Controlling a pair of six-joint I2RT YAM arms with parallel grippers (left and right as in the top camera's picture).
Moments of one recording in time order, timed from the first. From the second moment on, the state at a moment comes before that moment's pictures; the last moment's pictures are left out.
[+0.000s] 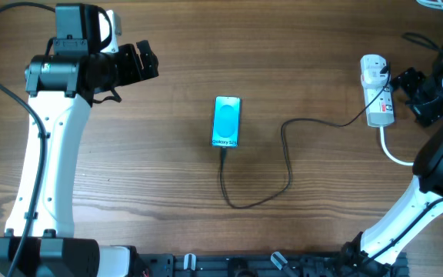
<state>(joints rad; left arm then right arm) -0.04 1.57 1.61 -1.00 0.18 -0.29 -0.47 2.17 1.67 -0.90 -0.01 0.51</state>
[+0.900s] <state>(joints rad) -0.04 1.57 1.61 -1.00 0.18 -0.29 -0.44 2.18 1.63 -0.81 -0.02 0.58</state>
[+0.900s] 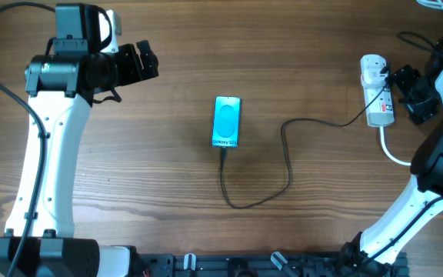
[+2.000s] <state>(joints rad) -0.04 1.57 1.61 -1.00 0.18 -0.29 -0.48 2.06 1.62 -1.13 -0.10 0.56</state>
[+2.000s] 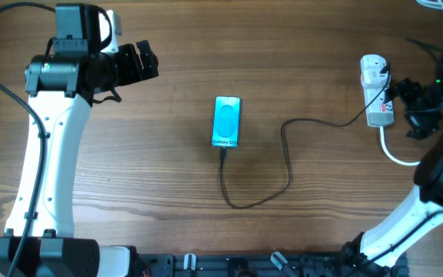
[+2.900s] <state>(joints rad) -0.04 1.57 1.61 -1.00 0.18 -0.29 -0.26 0.81 1.07 -1.07 -0.10 0.67</state>
